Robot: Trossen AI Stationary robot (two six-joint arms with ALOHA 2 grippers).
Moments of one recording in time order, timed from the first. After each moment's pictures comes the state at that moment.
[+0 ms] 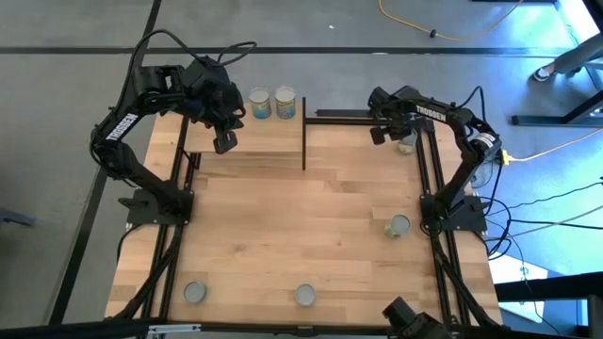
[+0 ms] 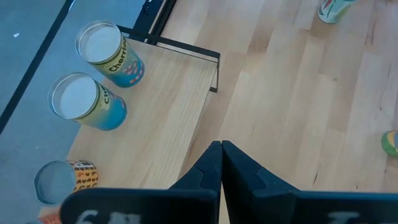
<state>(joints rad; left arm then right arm) 0.39 1.48 2.15 -1.57 -0.01 0.04 -0.90 1.74 1.25 -1.18 0.31 0.46</state>
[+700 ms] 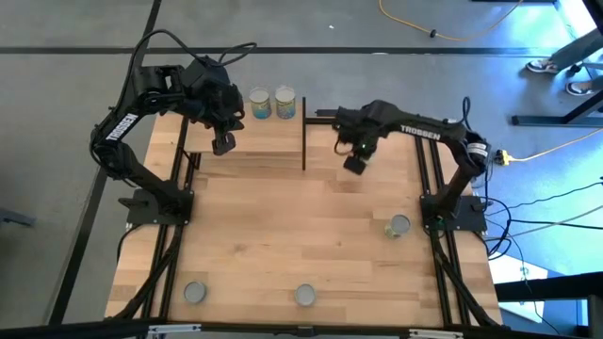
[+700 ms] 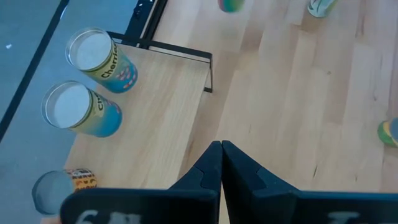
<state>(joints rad) 0.39 1.48 2.15 -1.57 0.02 0.09 -0.41 1.74 1.55 -1.35 0.09 0.06</state>
